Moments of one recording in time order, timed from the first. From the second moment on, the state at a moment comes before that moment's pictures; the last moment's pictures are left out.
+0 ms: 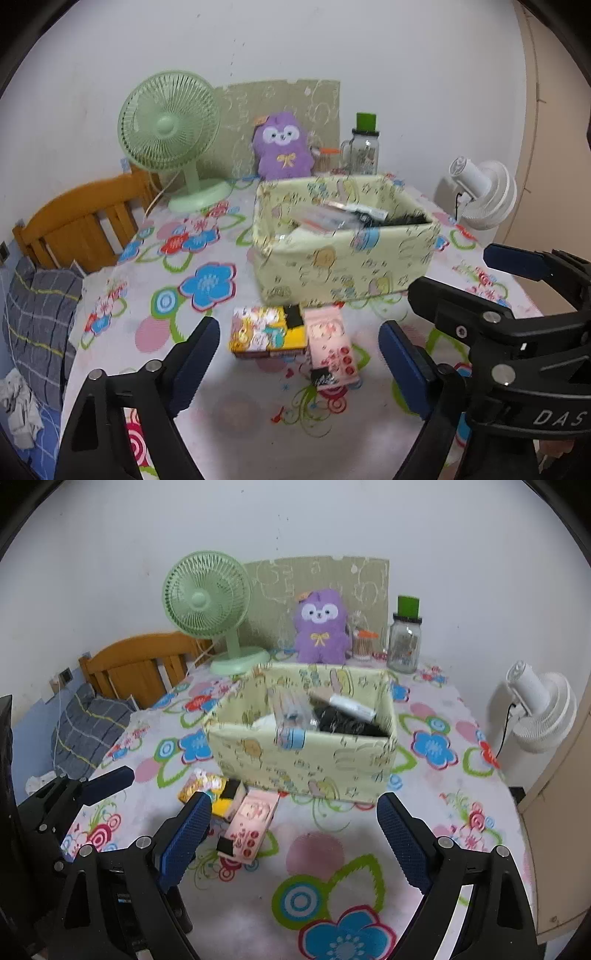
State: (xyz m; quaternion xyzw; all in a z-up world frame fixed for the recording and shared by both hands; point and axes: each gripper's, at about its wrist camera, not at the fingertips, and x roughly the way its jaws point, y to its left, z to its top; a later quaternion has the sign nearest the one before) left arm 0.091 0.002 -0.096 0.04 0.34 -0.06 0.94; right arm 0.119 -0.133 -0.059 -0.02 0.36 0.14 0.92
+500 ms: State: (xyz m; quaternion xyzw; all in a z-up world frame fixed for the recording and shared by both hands) left arm 0.110 0.022 -0.141 0.04 0.39 -0.04 0.92; right arm 0.139 -0.112 -0.108 0.00 0.41 0.13 0.90
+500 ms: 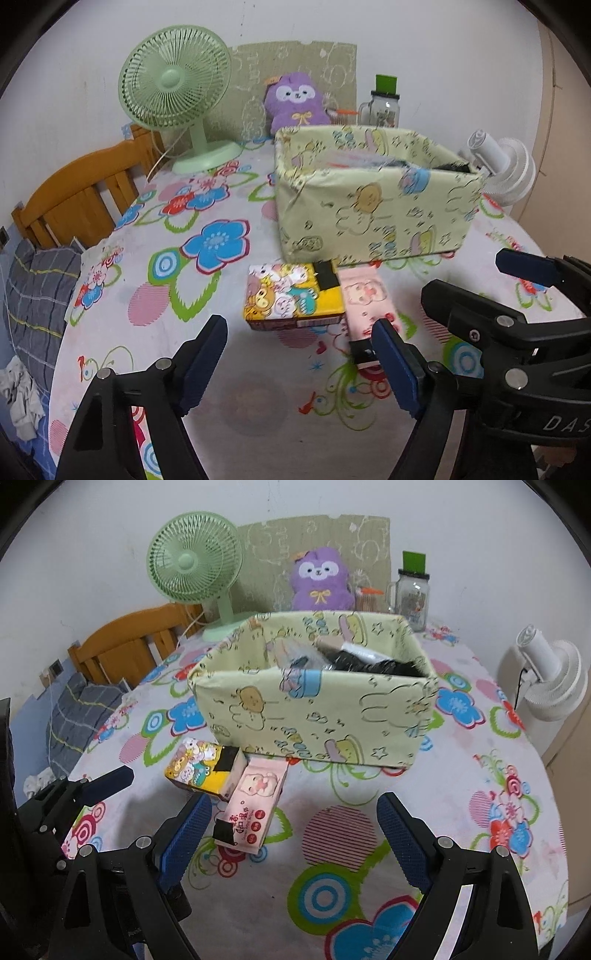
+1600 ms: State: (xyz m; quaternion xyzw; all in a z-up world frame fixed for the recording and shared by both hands) left arm 0.126 0.026 -0.176 0.07 0.43 -0.05 0.90; right arm 0.172 -0.060 -0.162 -0.04 0.48 0.14 0.87
